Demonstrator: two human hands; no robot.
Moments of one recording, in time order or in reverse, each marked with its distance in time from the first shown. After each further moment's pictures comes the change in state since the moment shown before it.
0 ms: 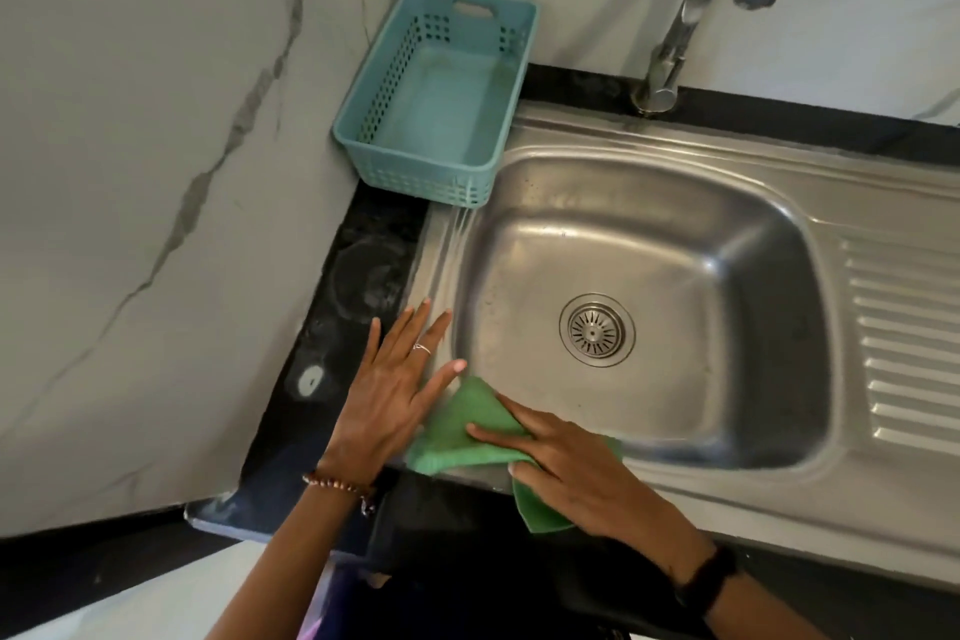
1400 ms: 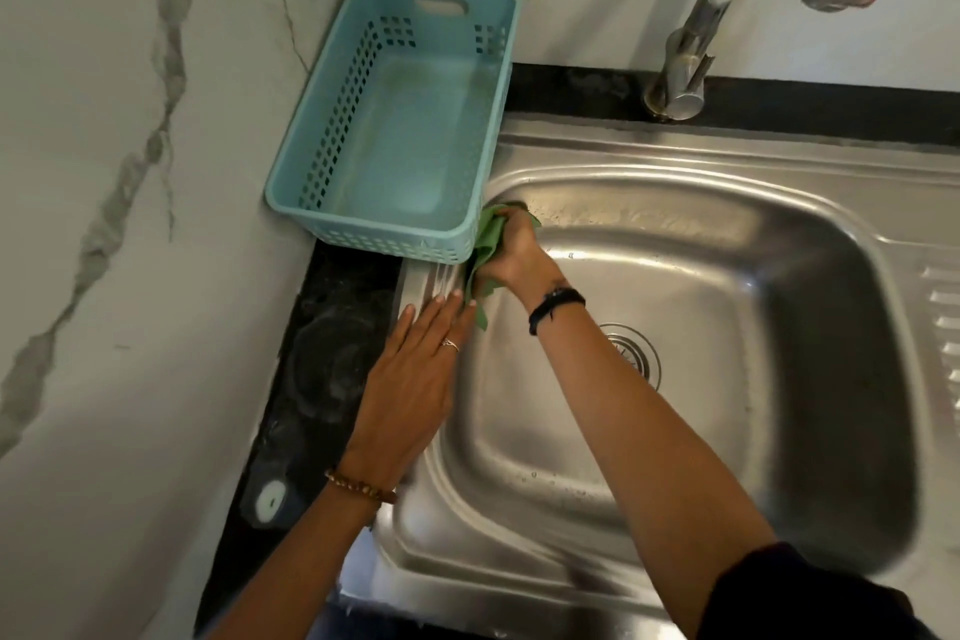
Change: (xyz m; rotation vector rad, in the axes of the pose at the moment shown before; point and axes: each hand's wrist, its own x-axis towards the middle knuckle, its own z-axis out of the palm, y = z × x) left_hand 0.106 0.002 0.007 0.538 0.113 0.198; right_hand 0.260 0.061 -0.138 2.111 0.396 0.539
